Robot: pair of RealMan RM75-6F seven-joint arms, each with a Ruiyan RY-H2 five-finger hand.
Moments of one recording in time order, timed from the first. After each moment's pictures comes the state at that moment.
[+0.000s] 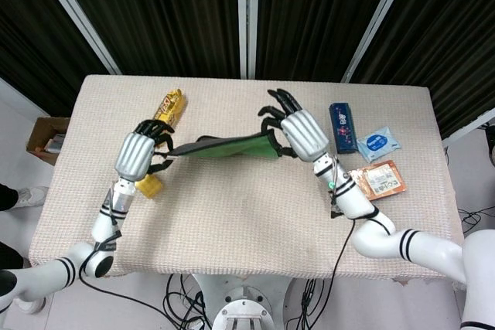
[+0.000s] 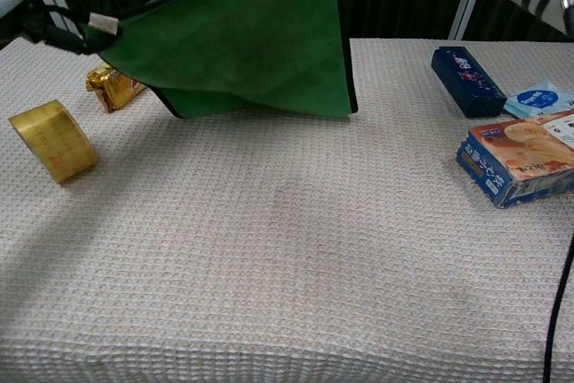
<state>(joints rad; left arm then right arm) -0.60 -1.65 -0.13 -1.14 1.45 1.40 -0.13 0.89 -1.51 0.22 -1.36 -1.42 1.15 0.19</state>
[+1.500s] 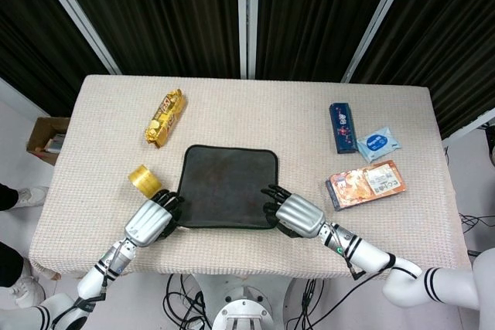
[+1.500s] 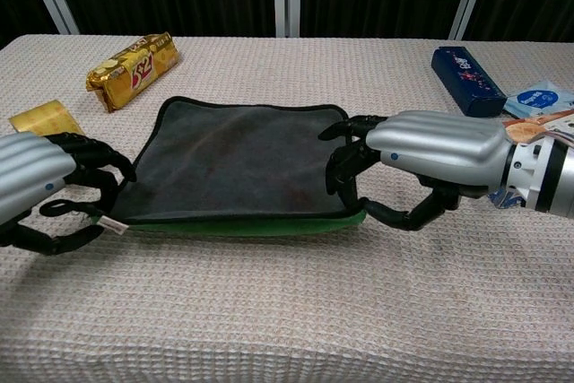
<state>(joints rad) -0.41 -1.61 0.14 -1.25 1.69 1.32 0.19 0.75 -1.49 -0.09 -1.47 -1.70 0.99 0.06</state>
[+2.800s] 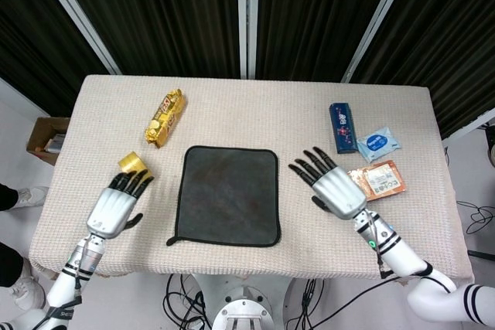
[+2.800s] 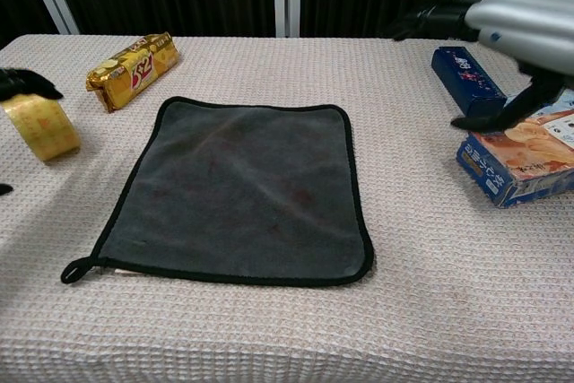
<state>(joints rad) -0.32 -1.36 0.03 -1.60 1.53 1.39 0.42 0.60 -1.26 0.03 -1.69 -1.56 1.19 -0.28</state>
